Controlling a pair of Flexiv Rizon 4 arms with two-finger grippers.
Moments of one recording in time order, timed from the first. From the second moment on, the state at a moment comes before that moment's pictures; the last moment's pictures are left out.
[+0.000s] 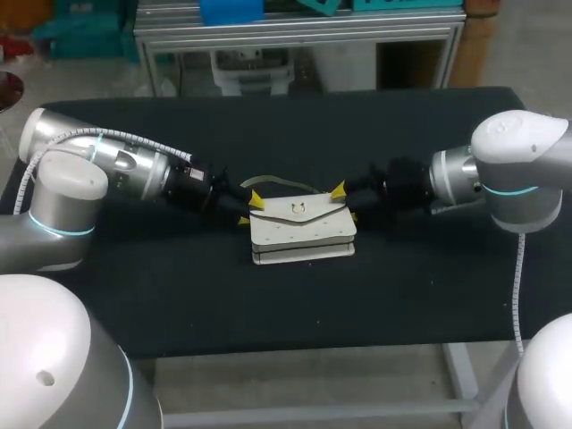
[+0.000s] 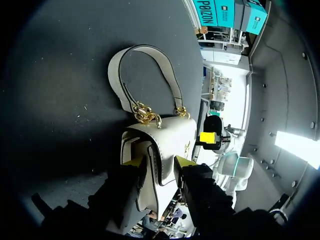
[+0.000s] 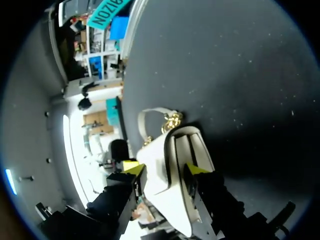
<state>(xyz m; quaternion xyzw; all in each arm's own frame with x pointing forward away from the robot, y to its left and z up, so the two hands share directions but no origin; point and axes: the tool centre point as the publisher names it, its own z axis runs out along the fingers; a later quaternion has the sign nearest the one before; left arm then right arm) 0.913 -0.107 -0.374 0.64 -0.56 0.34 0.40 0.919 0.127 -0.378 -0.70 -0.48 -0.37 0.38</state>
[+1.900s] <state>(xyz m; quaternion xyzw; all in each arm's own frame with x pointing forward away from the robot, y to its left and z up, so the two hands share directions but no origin) 0.916 -0.113 -0.371 0.63 -0.56 0.35 0.40 0.916 0.124 -0.371 -0.67 -0.50 -0.42 0.35</state>
